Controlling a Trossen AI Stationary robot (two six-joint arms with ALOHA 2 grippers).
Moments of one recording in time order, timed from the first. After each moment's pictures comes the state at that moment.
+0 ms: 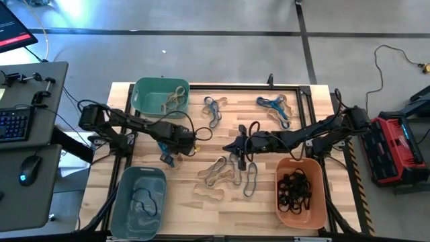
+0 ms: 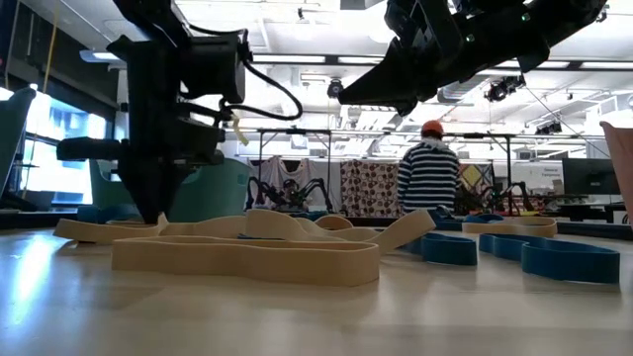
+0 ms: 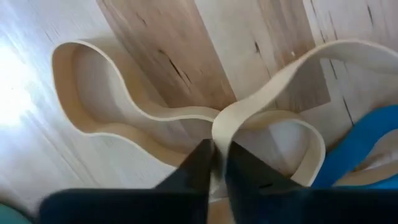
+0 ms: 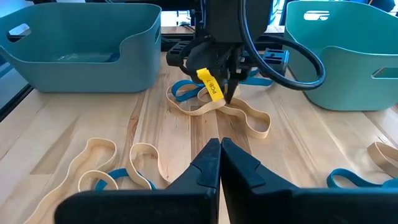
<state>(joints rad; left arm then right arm) 0.01 1.62 0.86 -0.75 -0.12 0.48 0.13 1.50 0.71 0.44 0.15 0.05</state>
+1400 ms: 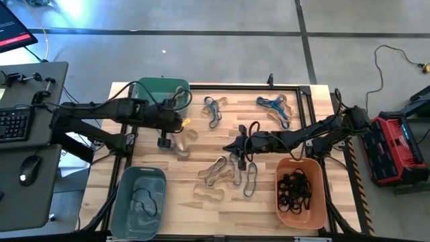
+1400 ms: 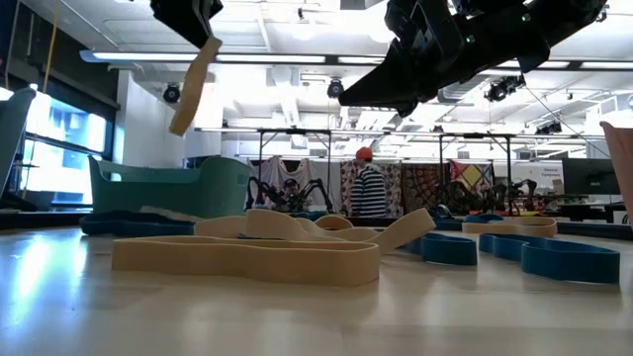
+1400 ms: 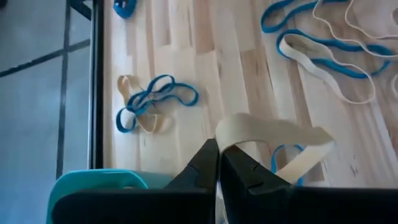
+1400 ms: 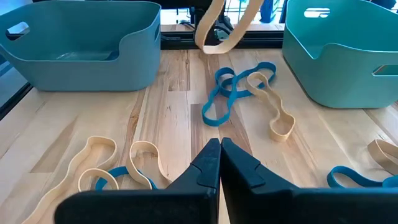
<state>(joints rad) 0.01 1.21 1.25 -0.98 -0.26 0.31 0.13 1.50 0.71 0.43 0.15 0.05</state>
